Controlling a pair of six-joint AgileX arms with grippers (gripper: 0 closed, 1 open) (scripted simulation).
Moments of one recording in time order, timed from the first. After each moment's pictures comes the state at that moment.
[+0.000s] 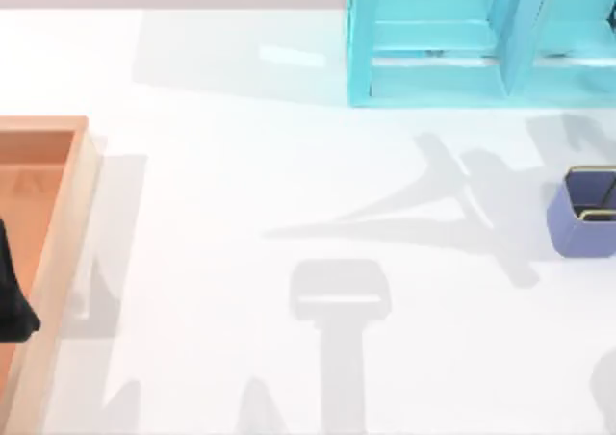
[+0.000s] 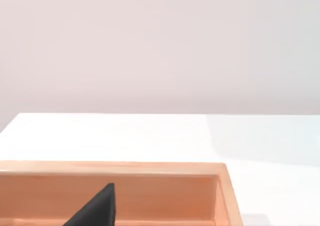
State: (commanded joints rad) left arm 0.00 0.00 0.00 0.00 0.00 0.00; right arm 2.96 -0.22 2.64 -1.73 0.55 -0.92
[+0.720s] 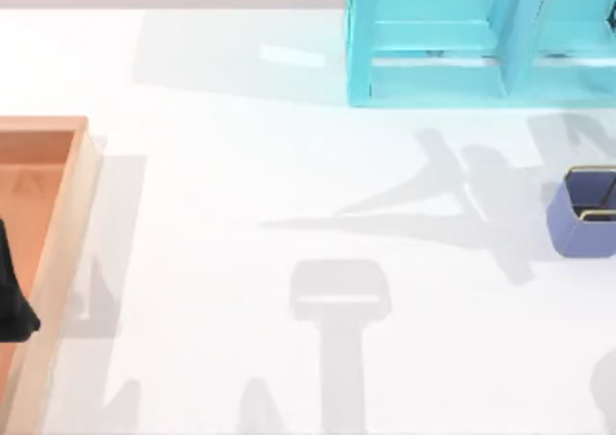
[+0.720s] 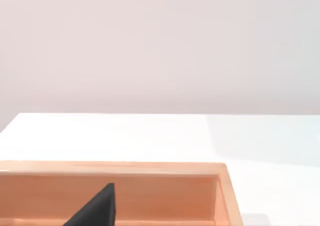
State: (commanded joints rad) left arm 0.00 0.00 0.00 0.00 0.00 0.00; right arm 3.00 -0.42 2.45 -1.70 0.56 -0.93
